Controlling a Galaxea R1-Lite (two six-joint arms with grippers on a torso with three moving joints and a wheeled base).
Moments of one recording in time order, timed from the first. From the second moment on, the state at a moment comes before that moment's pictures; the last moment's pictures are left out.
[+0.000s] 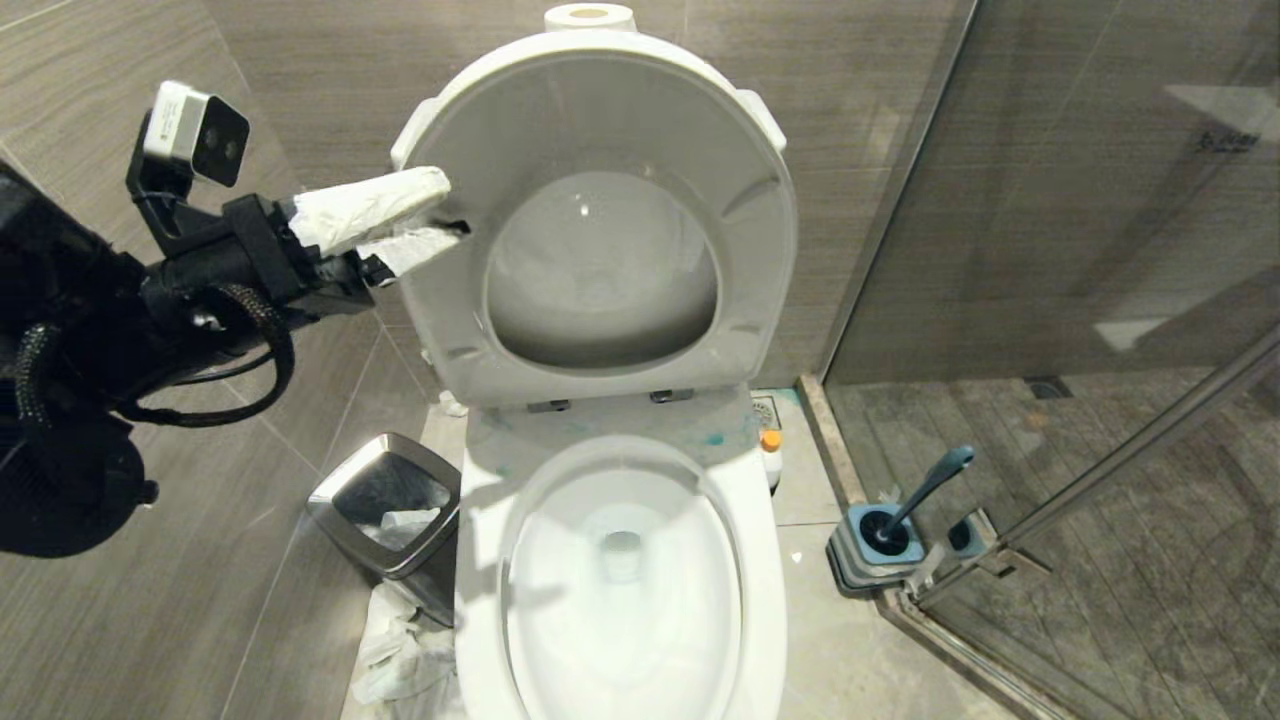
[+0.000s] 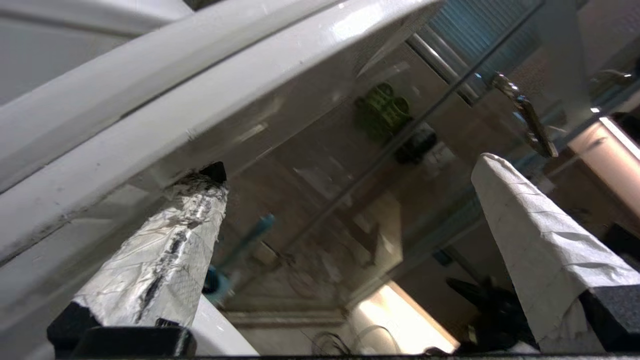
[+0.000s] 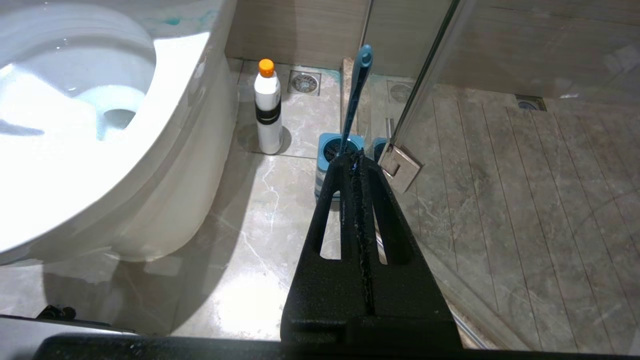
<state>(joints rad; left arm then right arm) -0.14 1.67 -0.91 -1.30 -0.96 -0.85 0.01 0.00 0.00 0.00 0.03 -0.08</state>
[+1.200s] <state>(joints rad) -0.22 1.99 -1.23 -1.23 -0.41 -0.43 0.01 0.00 0.00 0.00 0.03 -0.08</state>
